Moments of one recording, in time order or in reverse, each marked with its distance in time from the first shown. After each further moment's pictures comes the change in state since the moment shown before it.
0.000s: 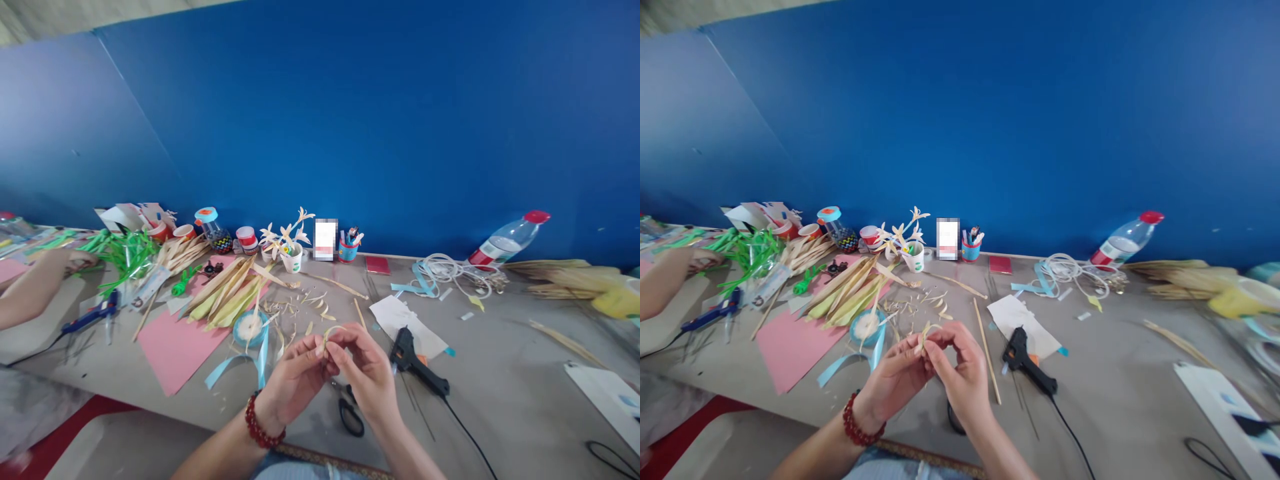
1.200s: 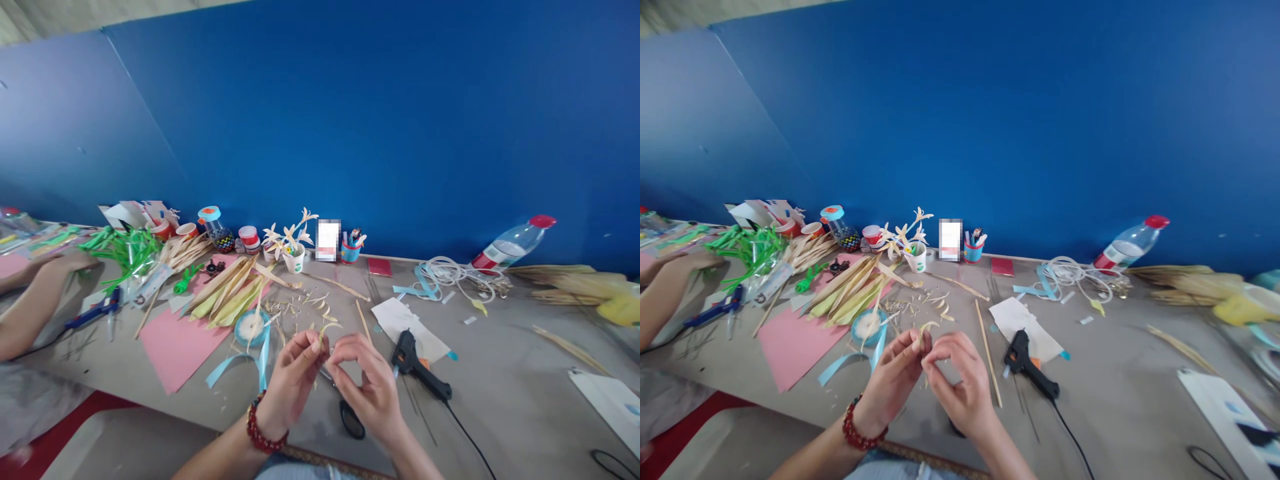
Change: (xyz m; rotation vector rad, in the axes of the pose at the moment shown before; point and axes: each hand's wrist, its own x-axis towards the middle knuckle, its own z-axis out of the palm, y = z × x) left_hand -0.002 0.002 0.007 0.136 0.084 0.231; right_hand -0.007 -0.003 -0.012 -0.300 -0.154 -0.294
